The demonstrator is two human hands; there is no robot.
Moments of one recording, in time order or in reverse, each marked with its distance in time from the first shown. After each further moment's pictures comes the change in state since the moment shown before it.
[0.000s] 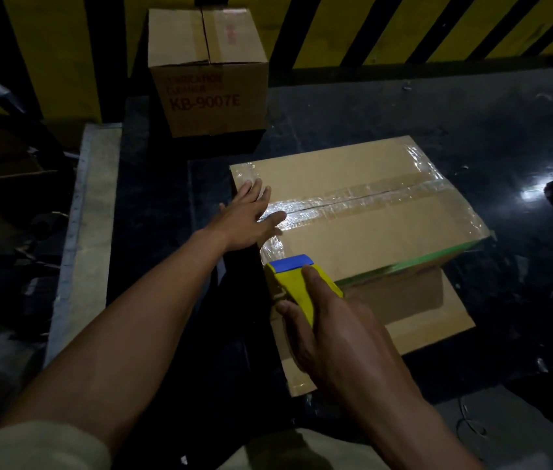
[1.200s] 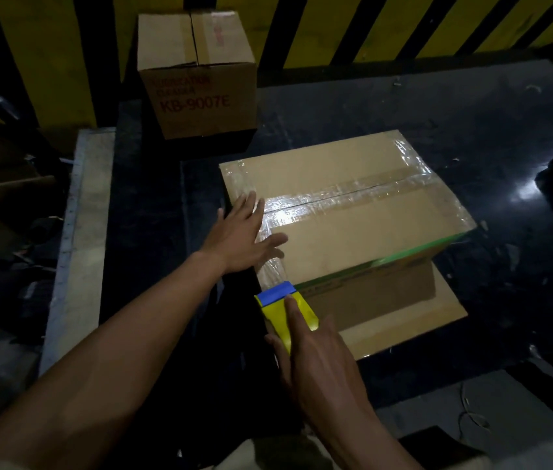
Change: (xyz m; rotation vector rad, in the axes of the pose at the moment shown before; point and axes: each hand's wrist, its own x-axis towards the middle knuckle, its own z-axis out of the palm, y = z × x) left_hand -0.032 0.023 0.023 0.204 0.066 0.054; right_hand -0.023 0.034 0.064 -0.036 -0.142 0.039
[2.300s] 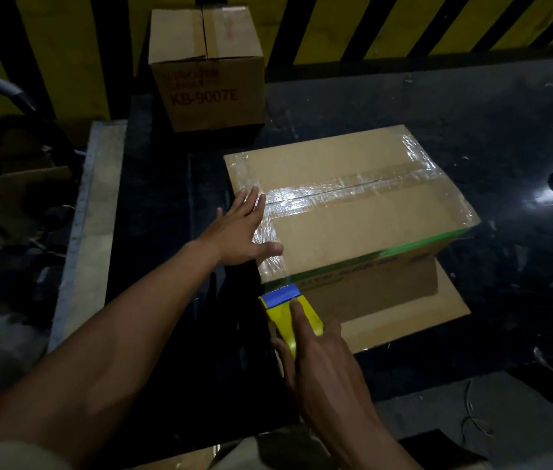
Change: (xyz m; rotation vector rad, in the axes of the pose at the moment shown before) left_hand -0.011 -0.006 0.004 -0.030 -0.124 0.003; right_hand -0.017 0.018 -0.001 0.017 -0.051 -0.009
